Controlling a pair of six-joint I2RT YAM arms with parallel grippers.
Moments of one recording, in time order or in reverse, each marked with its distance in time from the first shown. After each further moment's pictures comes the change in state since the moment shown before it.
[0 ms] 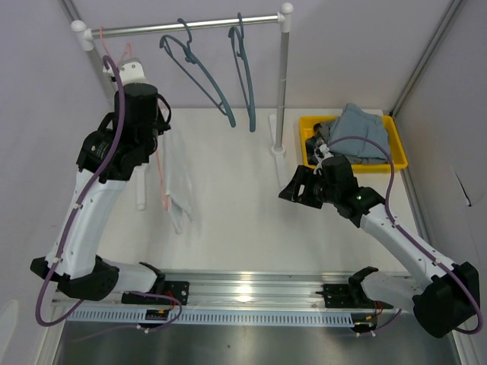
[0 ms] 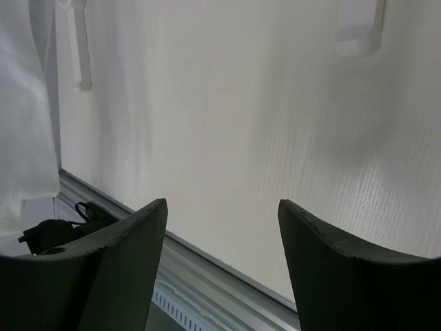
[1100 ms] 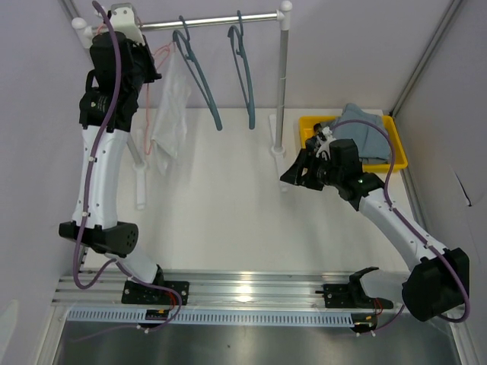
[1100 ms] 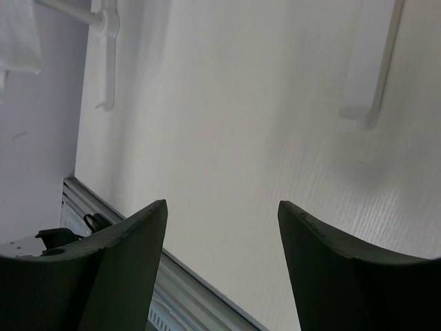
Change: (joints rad) left arm 0.343 0.332 0.344 0.308 0.511 0.281; right arm -0.123 0.123 0.113 0.075 -0.143 -0.117
